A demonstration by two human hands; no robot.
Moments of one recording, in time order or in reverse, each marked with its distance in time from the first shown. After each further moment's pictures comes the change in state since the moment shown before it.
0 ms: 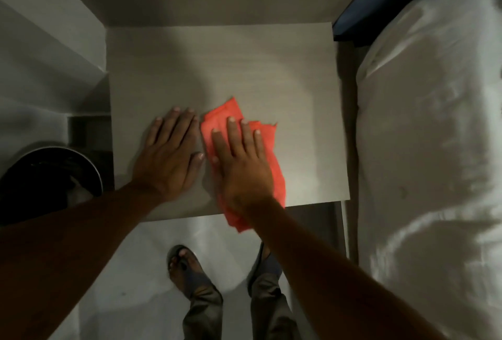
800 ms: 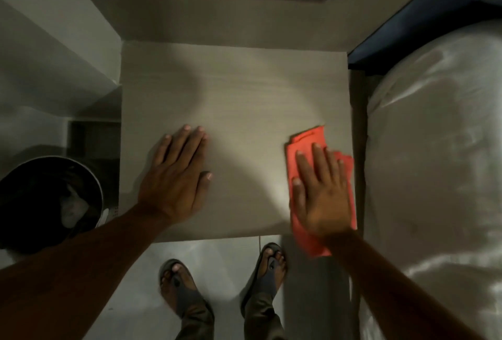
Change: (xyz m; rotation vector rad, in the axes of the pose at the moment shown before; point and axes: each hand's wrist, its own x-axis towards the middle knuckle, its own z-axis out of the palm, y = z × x) left_hand 0.000 -0.002 0.008 -0.015 0.046 -0.037; right_hand -0.033 0.110 -0.033 -0.122 0.027 0.131
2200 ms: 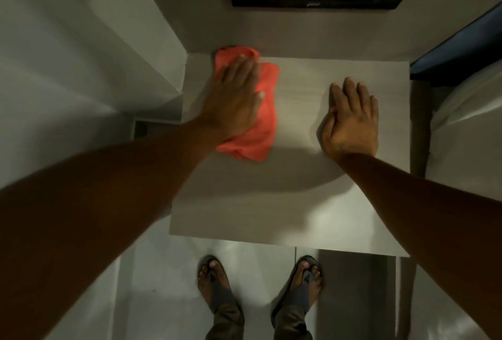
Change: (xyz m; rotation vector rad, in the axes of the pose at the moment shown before) left_hand 0.137 -0.041 -0.042 0.035 -0.011 -0.099; right_hand 0.161 -0.024 -0.004 0.115 0.186 0.023
